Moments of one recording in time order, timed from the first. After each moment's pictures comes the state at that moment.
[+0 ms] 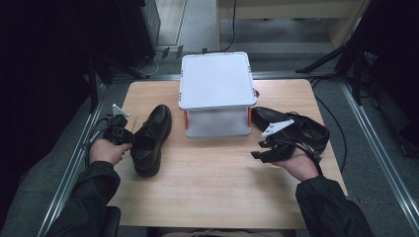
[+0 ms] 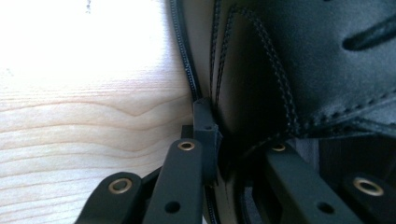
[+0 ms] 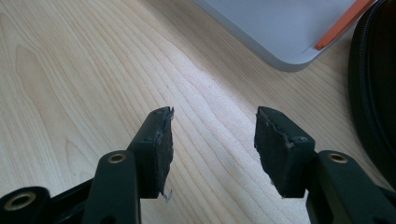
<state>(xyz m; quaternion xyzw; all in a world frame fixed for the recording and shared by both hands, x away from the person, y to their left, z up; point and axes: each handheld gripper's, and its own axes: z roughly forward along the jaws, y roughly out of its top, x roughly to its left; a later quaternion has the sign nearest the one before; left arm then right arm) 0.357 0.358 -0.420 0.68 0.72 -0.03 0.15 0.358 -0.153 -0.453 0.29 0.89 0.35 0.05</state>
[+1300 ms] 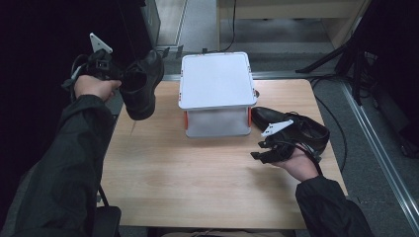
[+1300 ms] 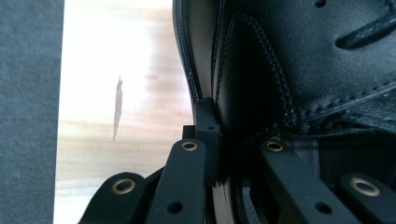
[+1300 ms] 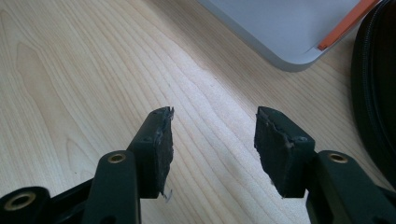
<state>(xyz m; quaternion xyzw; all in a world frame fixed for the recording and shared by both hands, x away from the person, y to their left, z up) 0.451 0.352 -0.247 0.63 0.75 0.02 0.20 0.358 -0.152 -0.453 0.28 0.89 0.34 0.05</state>
